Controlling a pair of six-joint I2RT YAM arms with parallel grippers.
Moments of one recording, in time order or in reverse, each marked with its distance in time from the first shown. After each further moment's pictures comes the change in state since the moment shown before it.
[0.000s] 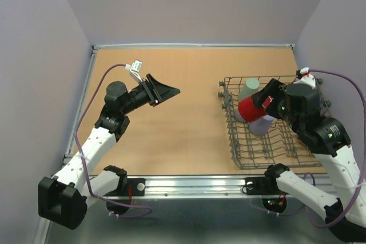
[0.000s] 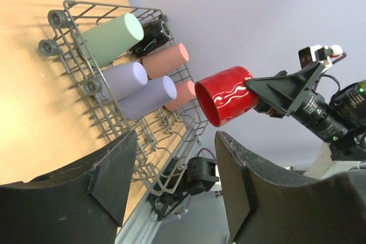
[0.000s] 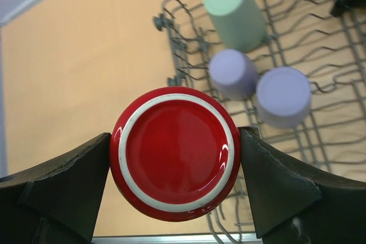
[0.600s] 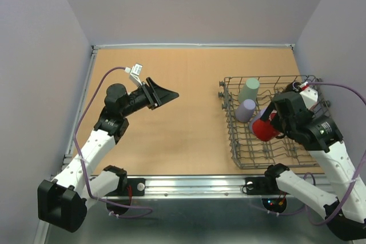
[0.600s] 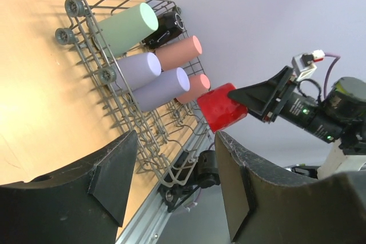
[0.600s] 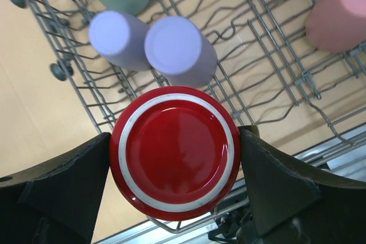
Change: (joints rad) left arm 0.011 -0.029 -0.028 -0.061 0.001 0.052; right arm 0.000 0.022 -0.039 -0.352 0.219 0.124
